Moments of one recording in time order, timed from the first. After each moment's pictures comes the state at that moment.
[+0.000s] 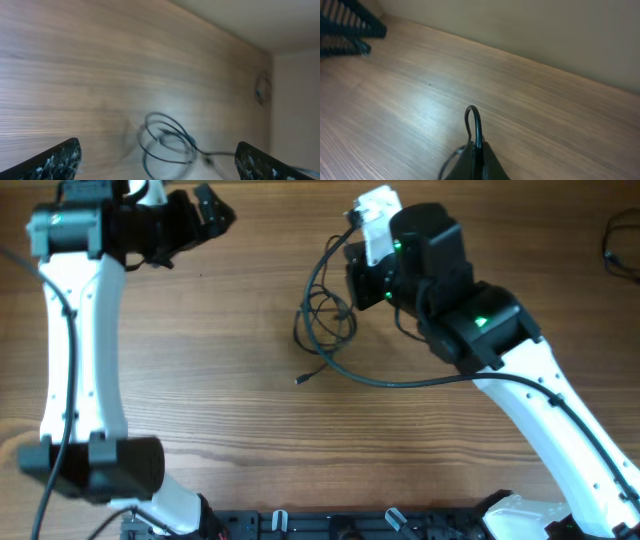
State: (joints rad) left arm 0.04 1.80 1.99 -1.18 0.52 -0.32; right arm 0.55 1.47 1.55 -0.64 -0.02 0.09
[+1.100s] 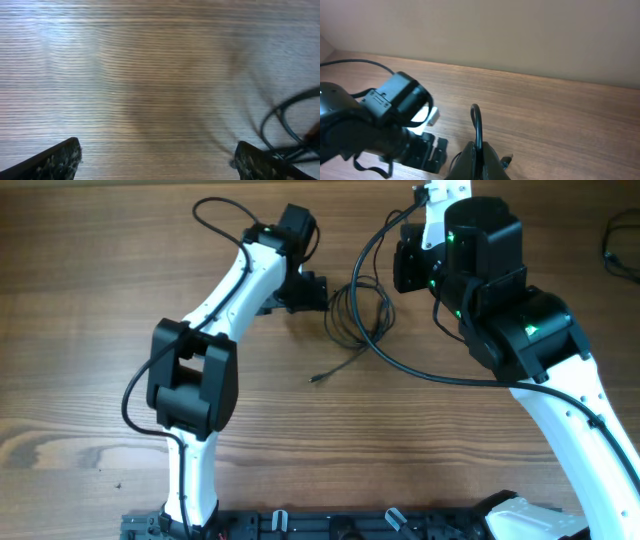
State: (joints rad) left arm -0.37 2.19 1.82 -1.08 0.03 -0.41; right arm 0.46 1.39 1.55 -0.67 0.13 0.17
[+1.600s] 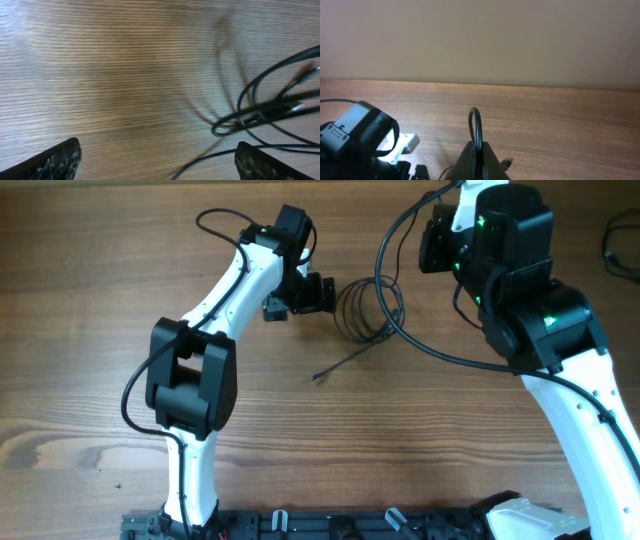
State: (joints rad) left arm -0.37 2.19 1.81 -1.06 0.24 -0.41; right arm 0.36 1.39 1.55 -0.62 0.16 0.18
